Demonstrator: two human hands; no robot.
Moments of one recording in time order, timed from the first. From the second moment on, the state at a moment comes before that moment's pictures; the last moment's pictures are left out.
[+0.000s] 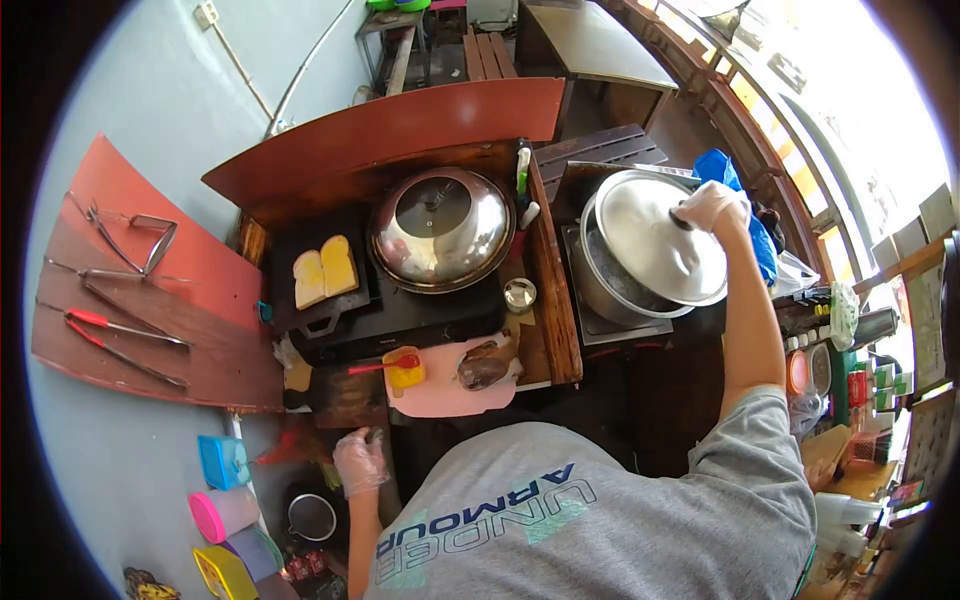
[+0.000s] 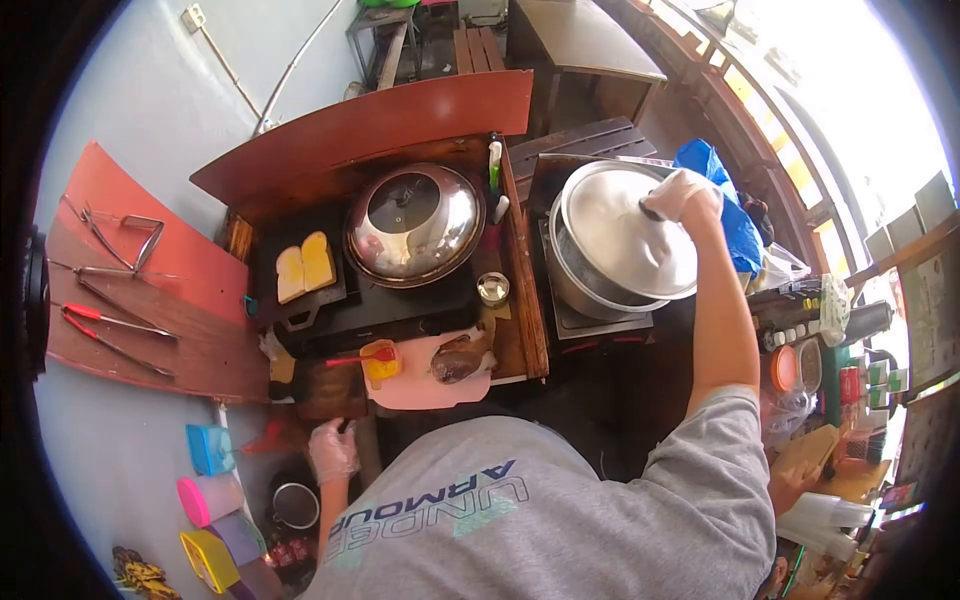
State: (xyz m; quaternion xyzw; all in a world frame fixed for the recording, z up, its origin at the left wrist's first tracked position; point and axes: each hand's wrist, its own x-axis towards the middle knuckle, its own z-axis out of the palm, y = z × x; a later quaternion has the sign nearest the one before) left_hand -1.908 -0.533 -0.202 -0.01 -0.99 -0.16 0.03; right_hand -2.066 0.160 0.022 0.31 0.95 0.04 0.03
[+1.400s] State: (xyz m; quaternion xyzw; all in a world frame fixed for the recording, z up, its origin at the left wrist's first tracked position) left_hand -1.799 -0.530 -0.210 0.01 -0.96 -0.13 -0.26; right_hand -2.068 0.135 -0.016 0.23 0.97 0.08 0.07
